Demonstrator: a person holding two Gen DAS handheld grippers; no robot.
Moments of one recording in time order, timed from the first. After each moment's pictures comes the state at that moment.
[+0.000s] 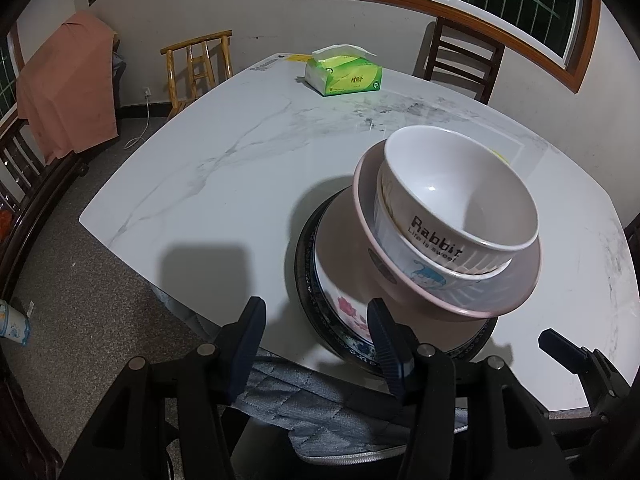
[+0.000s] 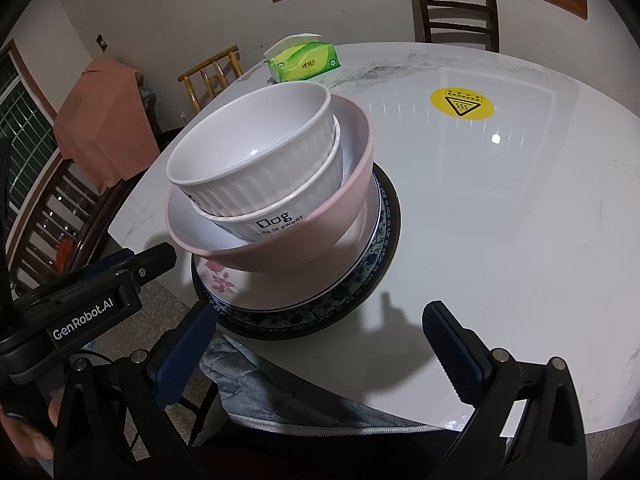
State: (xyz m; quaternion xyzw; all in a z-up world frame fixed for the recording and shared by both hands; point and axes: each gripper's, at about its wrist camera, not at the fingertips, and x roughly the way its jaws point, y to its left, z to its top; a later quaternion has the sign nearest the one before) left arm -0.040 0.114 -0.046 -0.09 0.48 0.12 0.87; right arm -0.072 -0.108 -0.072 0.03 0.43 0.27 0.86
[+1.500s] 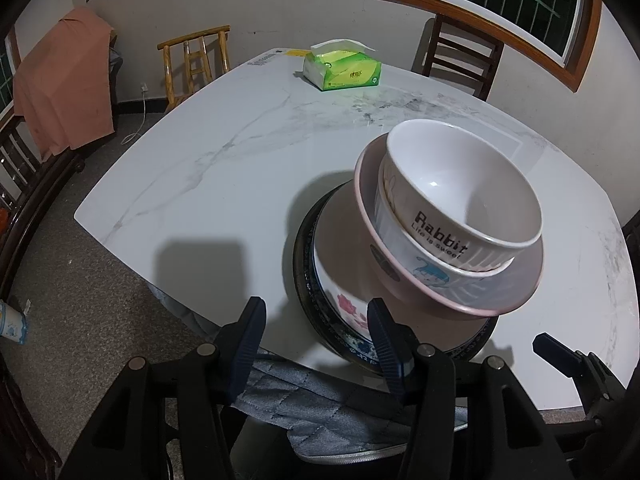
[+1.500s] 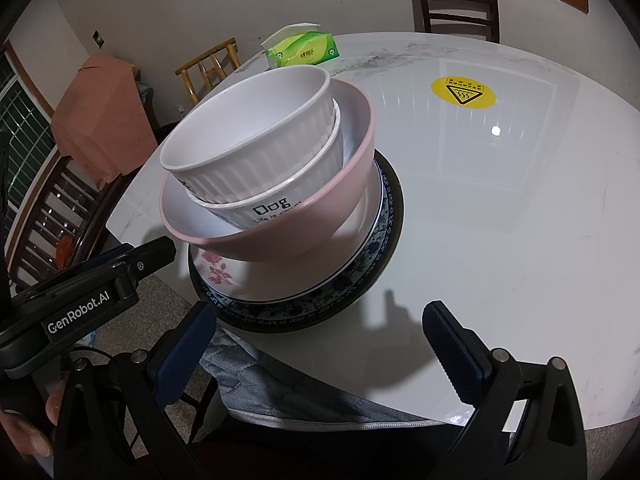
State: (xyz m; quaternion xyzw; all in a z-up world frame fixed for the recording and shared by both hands) left arm -0.039 0.118 -0.050 -0.10 0.48 0.11 0.86; right arm -0.072 -0.105 -0.078 0.03 0.44 0.27 0.86
